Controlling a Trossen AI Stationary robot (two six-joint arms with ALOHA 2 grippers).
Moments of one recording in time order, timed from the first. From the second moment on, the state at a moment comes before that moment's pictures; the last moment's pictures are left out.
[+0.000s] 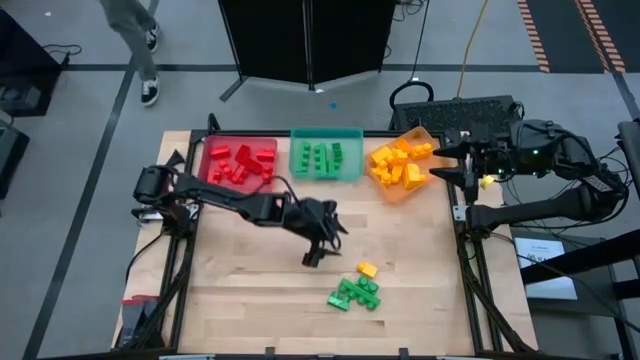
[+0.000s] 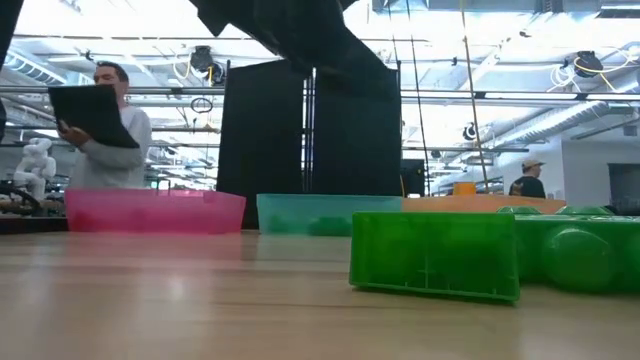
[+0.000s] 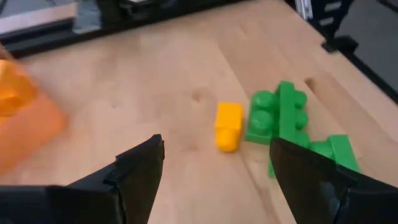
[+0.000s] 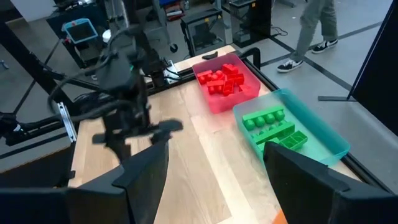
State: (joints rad) left arm -0.10 1.76 1.20 -0.03 0.15 0.19; right arm -0.11 0.80 1.40 -1.00 0.10 0.30
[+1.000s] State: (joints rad) left arm -0.26 2.11 1.20 0.32 0.14 0.14; right arm -0.11 0.80 1.40 -1.10 0.09 0.31
